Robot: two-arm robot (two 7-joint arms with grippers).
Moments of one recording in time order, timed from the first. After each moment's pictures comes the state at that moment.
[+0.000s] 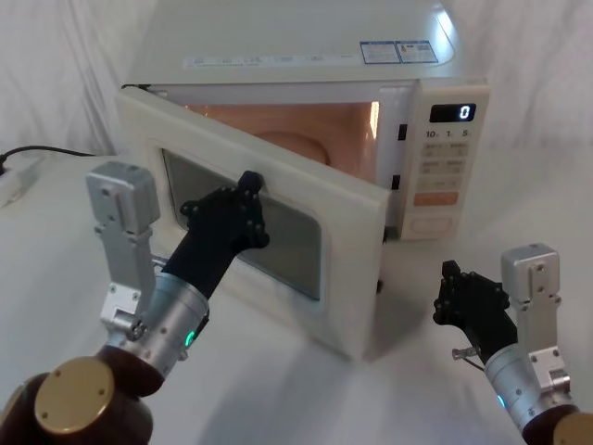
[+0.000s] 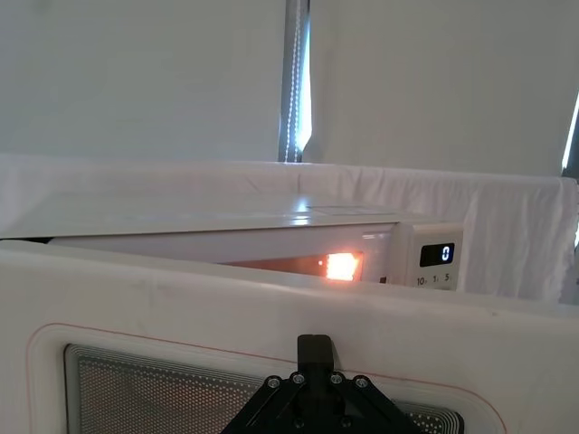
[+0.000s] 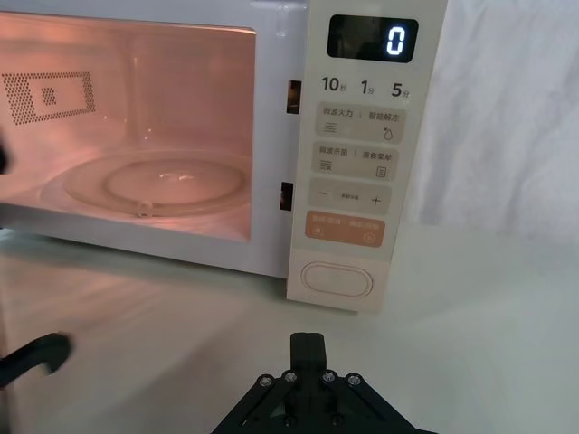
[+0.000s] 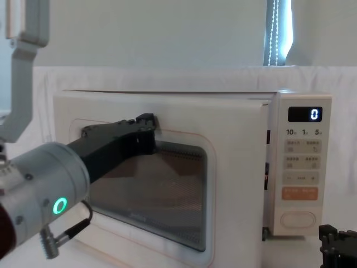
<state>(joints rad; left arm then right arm) -0.13 0.15 0.25 -1.68 -0.26 -0.02 -0.22 0.04 0.05 -0.14 -1.48 -0.02 -0.08 0.09</state>
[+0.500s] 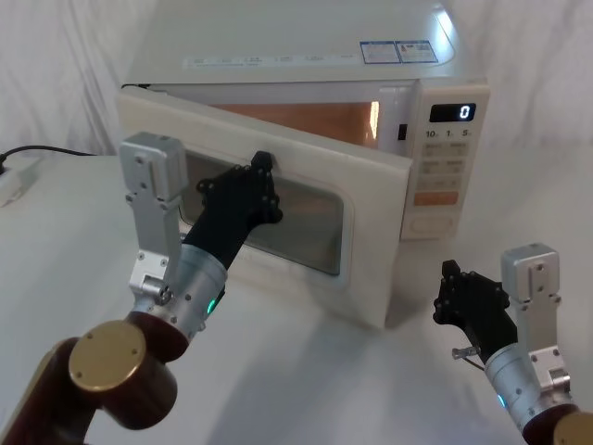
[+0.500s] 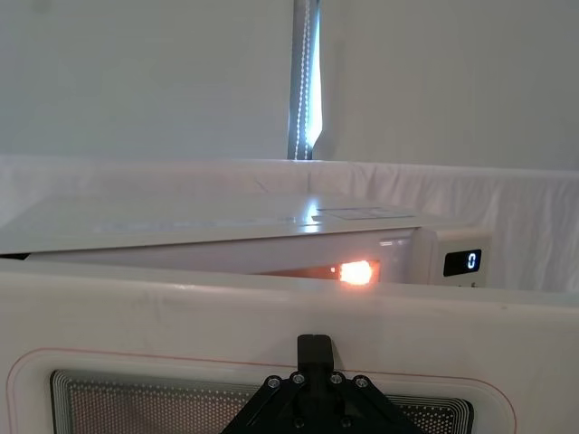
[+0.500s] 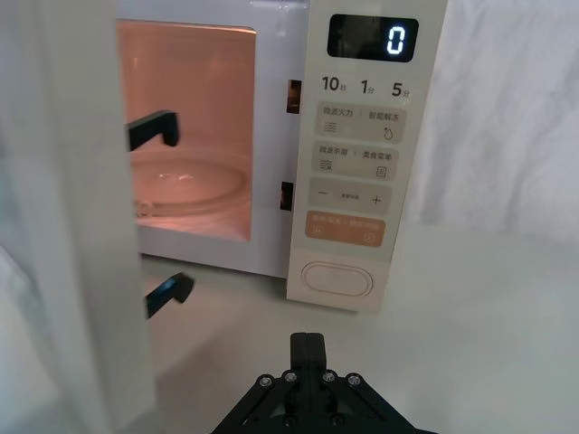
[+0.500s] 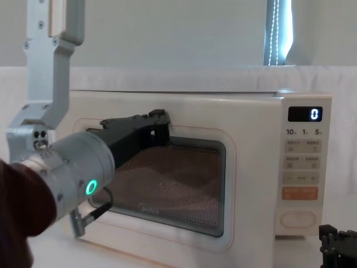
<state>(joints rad) -0.23 0.10 0.27 -1.58 -0.23 -0.01 -0.18 0.04 0.05 -0.14 -1.48 -0.02 -0.08 0.09</state>
